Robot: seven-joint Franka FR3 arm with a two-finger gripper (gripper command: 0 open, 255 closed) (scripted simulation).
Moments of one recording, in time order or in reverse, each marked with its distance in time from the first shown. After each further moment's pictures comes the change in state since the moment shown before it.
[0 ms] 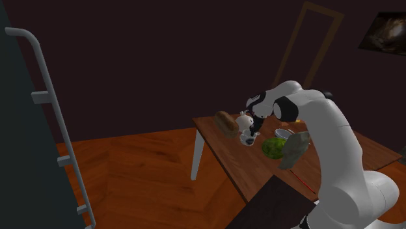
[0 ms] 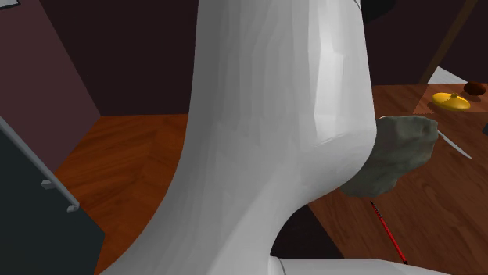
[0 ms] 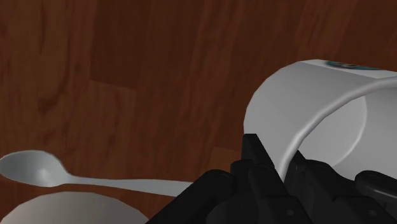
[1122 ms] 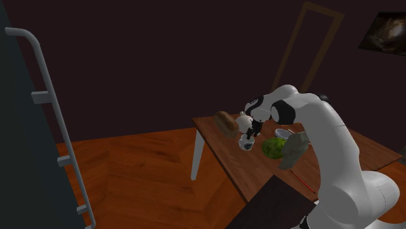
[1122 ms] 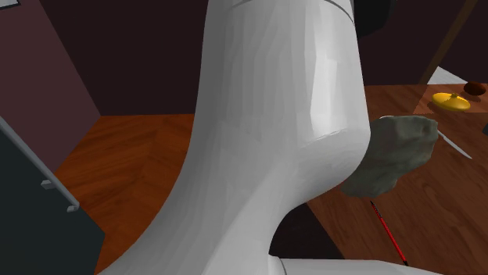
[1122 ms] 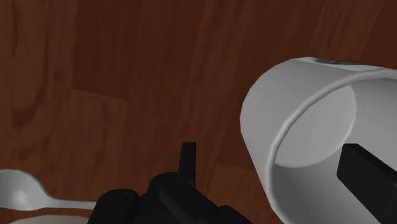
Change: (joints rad) arm -0.013 0.059 0.021 0.017 0.019 0.044 -0.008
